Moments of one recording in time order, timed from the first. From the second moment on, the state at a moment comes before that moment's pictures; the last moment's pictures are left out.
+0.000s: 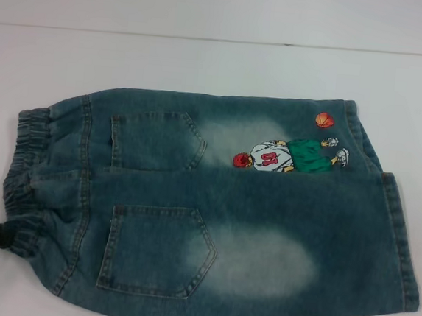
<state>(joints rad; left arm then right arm) -0.32 -2.16 0.30 1.06 2.50 1.68 -1.54 0.54 2.08 -0.76 -1.36 -2.76 -1.98 1.68</state>
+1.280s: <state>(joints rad) -0.32 -2.15 0.29 1.06 2.50 1.65 -1.55 0.54 2.10 -1.13 -1.24 -2.80 -1.89 1.93</state>
